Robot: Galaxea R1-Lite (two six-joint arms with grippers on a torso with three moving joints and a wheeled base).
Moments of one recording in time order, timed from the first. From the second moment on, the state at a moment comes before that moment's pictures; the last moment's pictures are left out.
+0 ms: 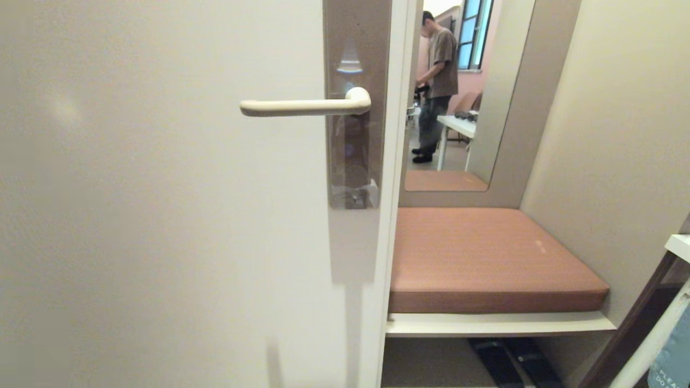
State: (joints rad) left arm 0.01 0.00 0.00 0.00 0.02 0.02; right arm -0.04 0.35 0.00 -0.15 -0.02 -0.09
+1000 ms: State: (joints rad) left arm 0.01 0.00 0.00 0.00 0.02 0.02; right arm 0.01 0.02 0.00 0.00 0.01 -0.08
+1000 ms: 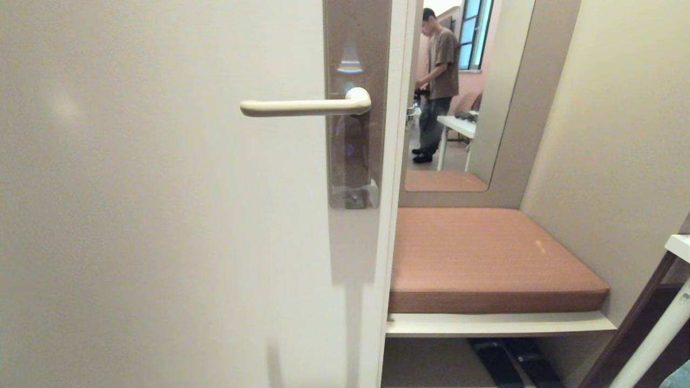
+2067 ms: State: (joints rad) left arm 0.01 0.00 0.00 0.00 0.02 0.02; right arm 0.01 0.00 0.00 0.00 0.01 -0.08
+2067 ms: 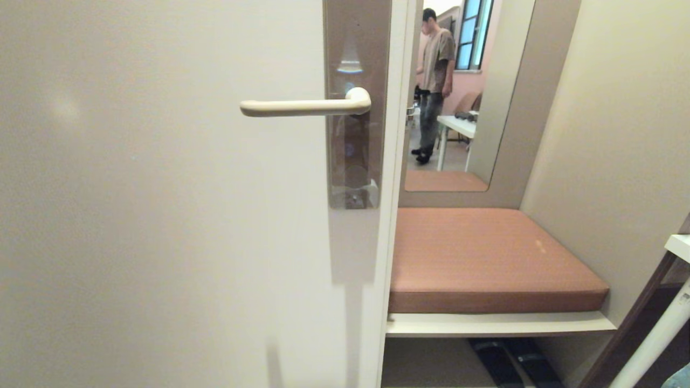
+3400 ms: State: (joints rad) left arm 0.01 0.00 0.00 0.01 0.02 0.02; right arm 0.00 0.00 0.00 0.00 0.01 -0.08
